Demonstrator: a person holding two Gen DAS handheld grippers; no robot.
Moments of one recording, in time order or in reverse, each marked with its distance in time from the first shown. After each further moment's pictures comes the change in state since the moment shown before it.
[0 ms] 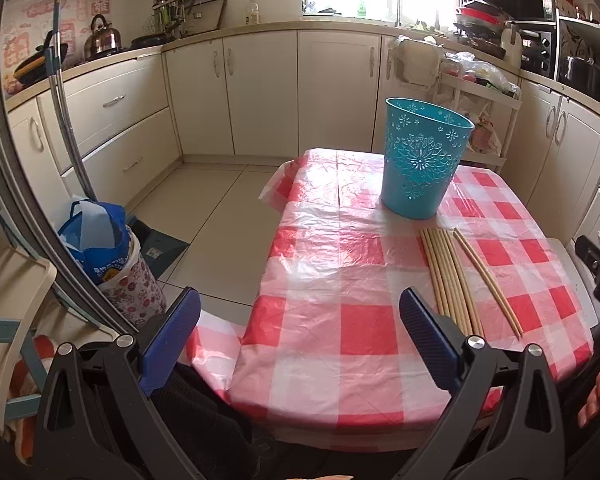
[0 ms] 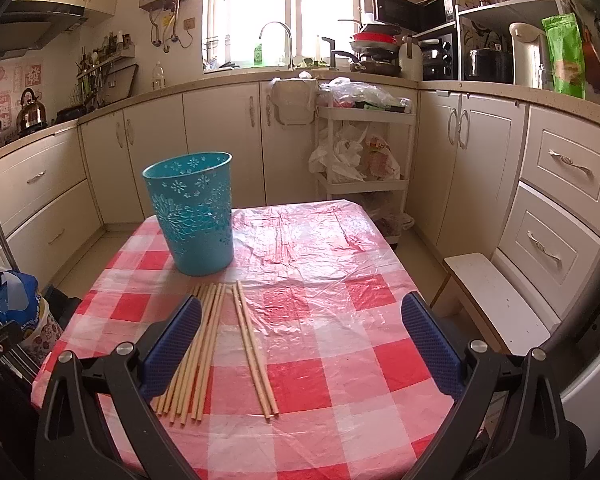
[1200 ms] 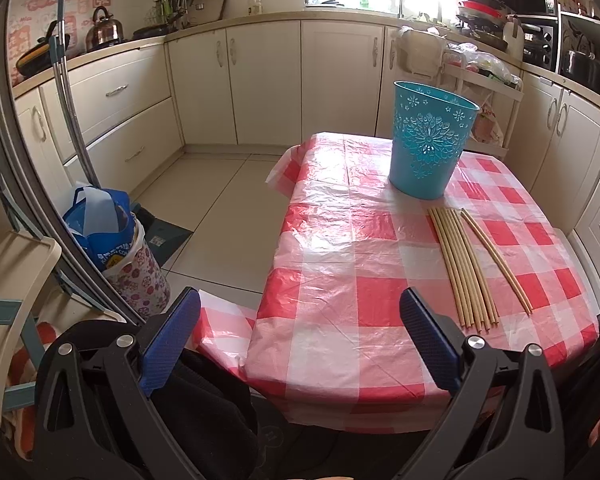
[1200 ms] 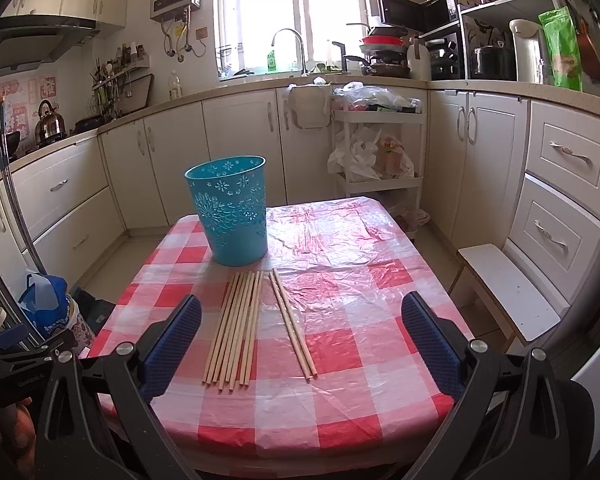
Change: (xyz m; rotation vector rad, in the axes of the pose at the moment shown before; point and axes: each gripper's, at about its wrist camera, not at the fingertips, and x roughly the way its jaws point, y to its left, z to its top) left arm 0.003 0.011 -0.018 0.000 0.032 0.007; right arm -0.043 0.013 -0.018 0.032 -0.006 0.067
